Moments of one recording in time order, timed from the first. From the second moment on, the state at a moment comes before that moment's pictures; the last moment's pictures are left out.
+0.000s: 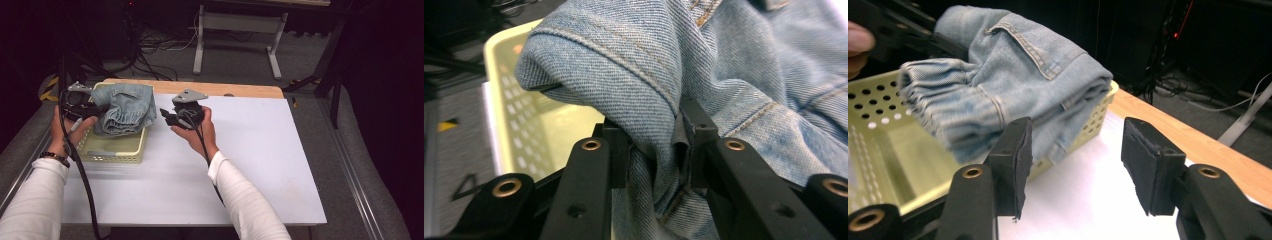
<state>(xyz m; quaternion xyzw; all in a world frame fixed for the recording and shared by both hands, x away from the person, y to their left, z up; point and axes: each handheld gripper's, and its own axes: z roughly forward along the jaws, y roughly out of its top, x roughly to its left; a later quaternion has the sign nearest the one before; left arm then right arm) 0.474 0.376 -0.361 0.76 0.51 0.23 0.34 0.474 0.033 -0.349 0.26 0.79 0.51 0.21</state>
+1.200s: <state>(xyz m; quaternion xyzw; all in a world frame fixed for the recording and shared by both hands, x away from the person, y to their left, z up) 0.488 0.388 -0.370 0.72 0.57 0.30 0.27 0.369 -0.096 -0.409 0.23 0.81 0.47 0.27</state>
